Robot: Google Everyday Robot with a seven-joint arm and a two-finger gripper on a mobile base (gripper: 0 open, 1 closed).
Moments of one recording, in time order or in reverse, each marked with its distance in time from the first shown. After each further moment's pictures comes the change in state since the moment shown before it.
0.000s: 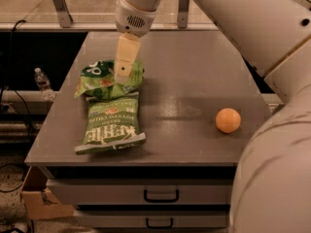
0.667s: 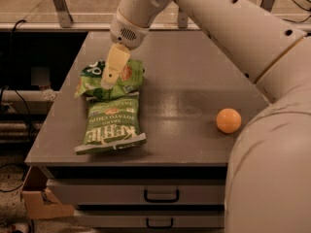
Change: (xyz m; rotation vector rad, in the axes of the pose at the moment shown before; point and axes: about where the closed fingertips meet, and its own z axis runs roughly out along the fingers) arm -0.008 -0.005 0.038 -0.048 -0.107 0.140
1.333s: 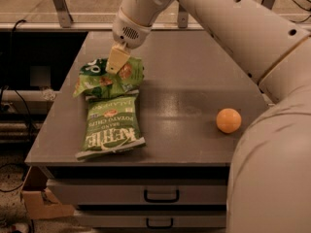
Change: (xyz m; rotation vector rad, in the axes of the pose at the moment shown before) arm 0.001 0.000 -0.004 0.004 0.000 0.002
